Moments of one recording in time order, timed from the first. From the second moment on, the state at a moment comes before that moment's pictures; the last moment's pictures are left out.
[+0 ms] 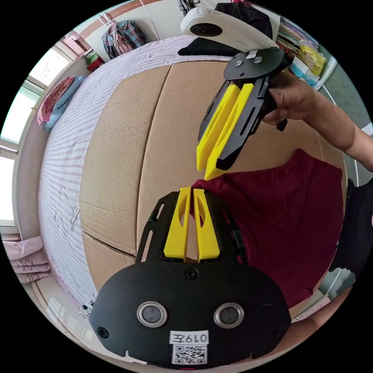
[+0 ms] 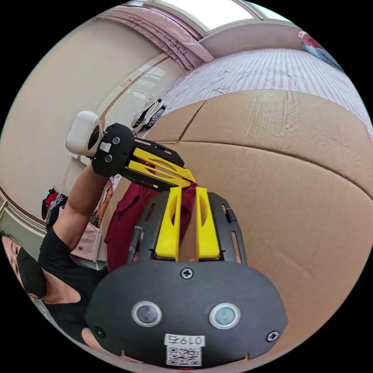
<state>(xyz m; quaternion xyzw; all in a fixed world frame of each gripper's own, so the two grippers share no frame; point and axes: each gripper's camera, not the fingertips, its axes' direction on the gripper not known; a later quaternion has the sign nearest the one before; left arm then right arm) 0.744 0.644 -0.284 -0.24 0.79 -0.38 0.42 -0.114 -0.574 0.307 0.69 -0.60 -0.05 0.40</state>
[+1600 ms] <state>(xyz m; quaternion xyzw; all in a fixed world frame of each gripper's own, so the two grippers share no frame) 0.691 0.652 -0.341 -0.23 0.72 -0.36 0.54 -0.214 -0.432 0.276 0.69 -0.56 -0.02 0.45</state>
